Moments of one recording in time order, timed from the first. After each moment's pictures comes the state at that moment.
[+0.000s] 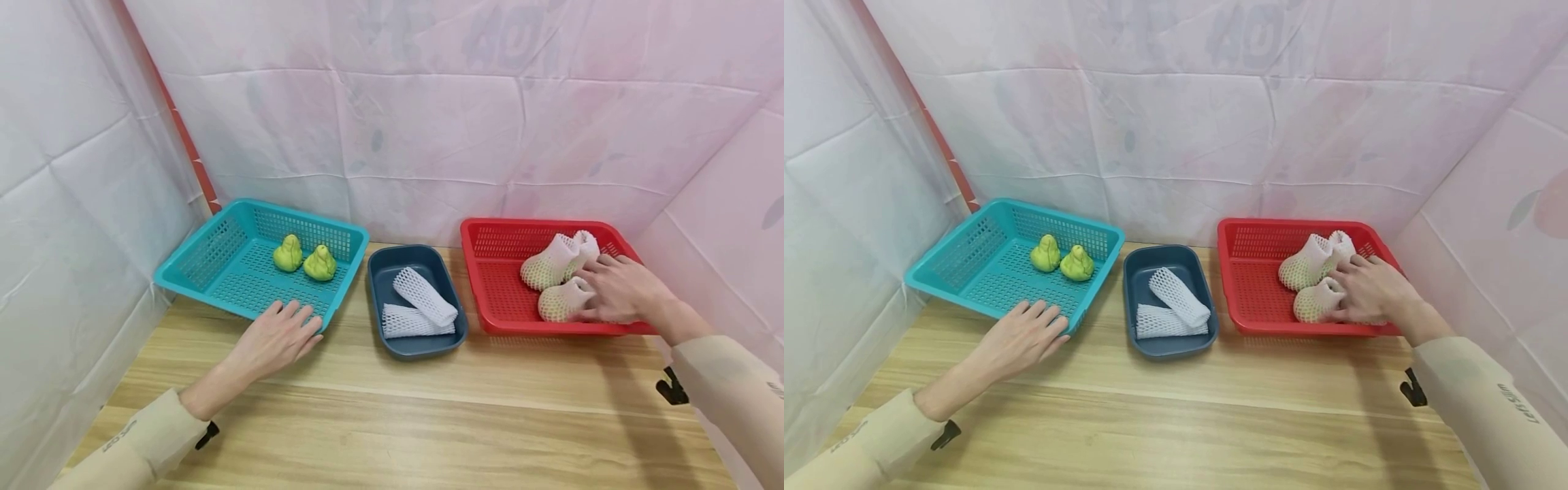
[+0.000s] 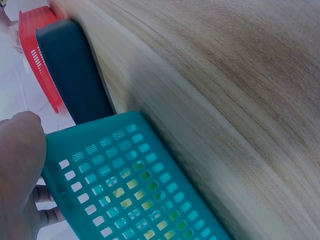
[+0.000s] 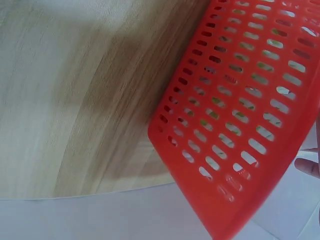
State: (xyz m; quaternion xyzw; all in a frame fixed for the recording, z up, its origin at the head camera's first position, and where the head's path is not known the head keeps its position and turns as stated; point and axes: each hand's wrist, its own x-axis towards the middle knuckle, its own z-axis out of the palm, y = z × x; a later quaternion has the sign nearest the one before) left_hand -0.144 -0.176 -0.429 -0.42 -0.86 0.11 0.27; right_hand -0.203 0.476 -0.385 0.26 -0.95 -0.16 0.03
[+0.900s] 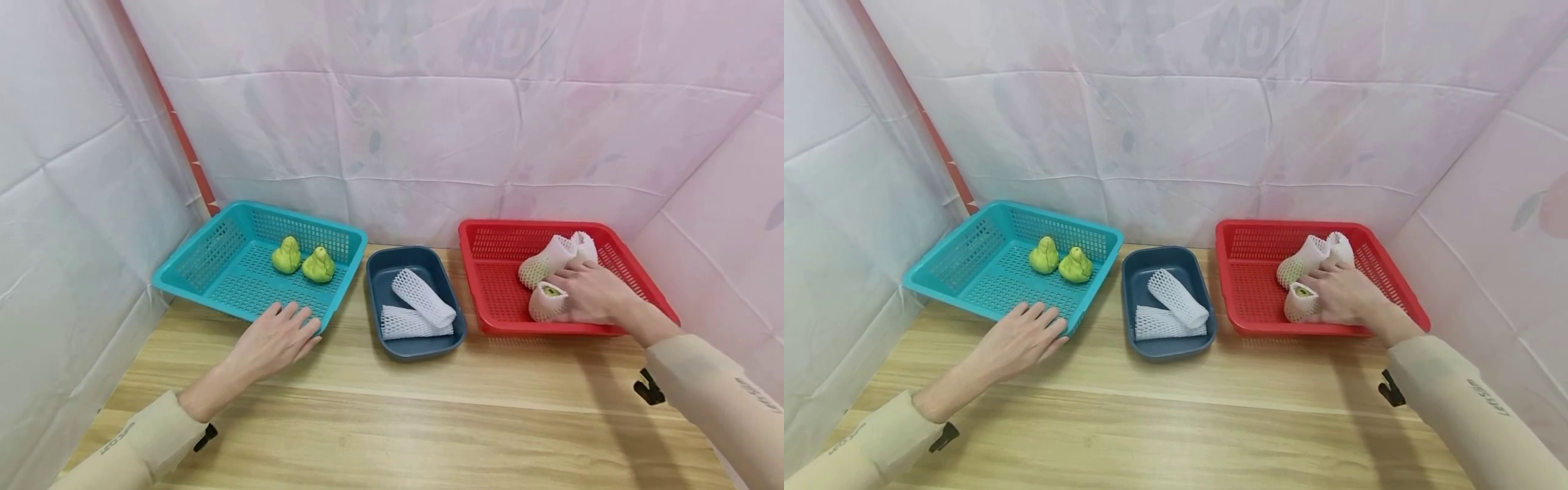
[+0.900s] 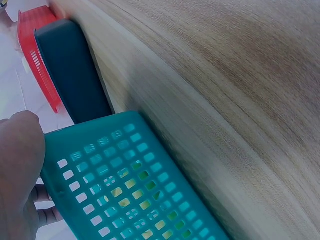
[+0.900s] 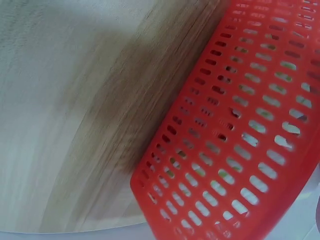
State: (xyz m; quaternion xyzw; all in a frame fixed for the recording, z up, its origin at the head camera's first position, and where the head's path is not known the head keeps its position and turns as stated) left_hand -0.144 -0.176 -0.427 -0.42 -0.86 0.11 0.27; right_hand -0.206 0.442 -0.400 0.35 -0.93 -0.12 0.09
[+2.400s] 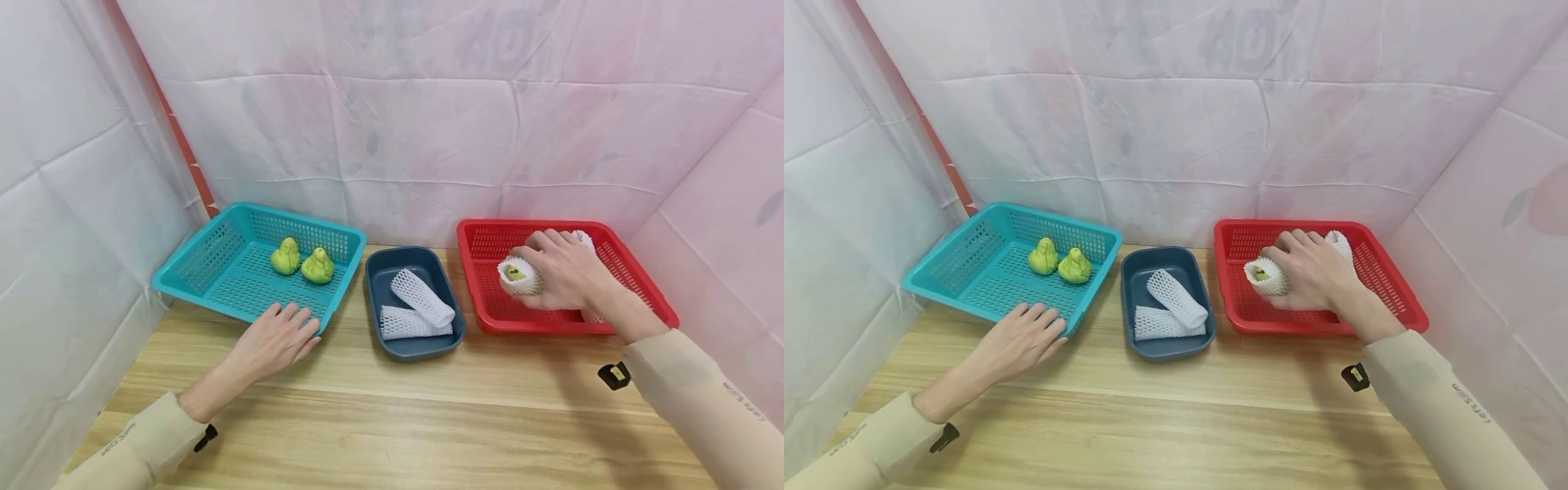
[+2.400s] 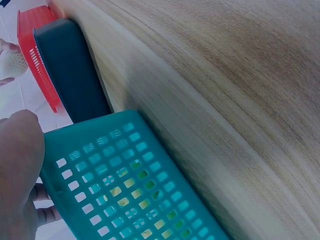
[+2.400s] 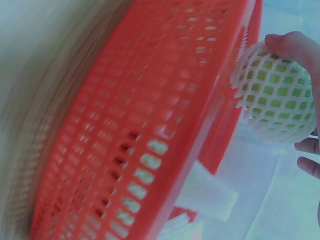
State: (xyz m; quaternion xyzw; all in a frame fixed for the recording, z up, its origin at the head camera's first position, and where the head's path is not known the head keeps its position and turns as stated) left_hand -0.144 -0.177 -0.427 -0.42 -0.86 0.11 0.26; right_hand -0.201 0.360 -0.348 0.30 -0.94 -0.06 0.16
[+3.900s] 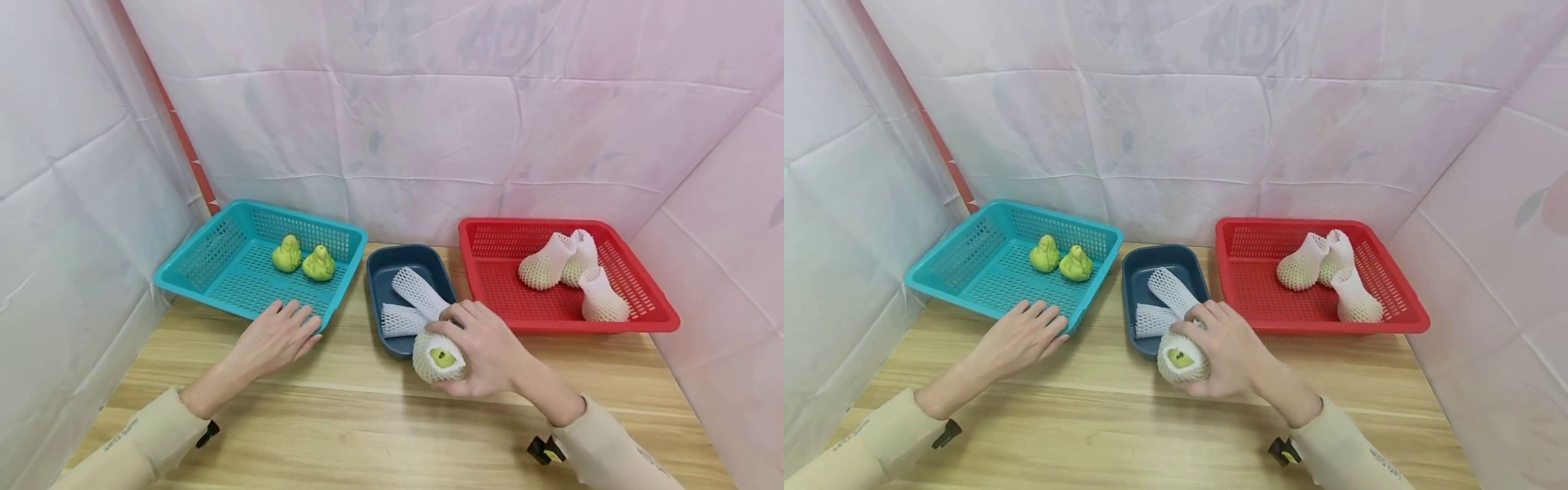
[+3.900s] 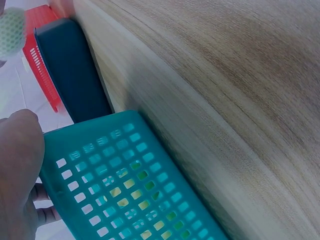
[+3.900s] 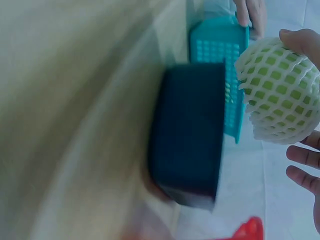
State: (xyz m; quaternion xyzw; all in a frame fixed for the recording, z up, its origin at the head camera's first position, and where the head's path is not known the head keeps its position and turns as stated) left_hand -0.145 -0.176 -0.428 -0.42 -0.86 0.11 0.26; right_hand -0.114 0.227 -0.404 0.43 -0.87 0.13 0.22
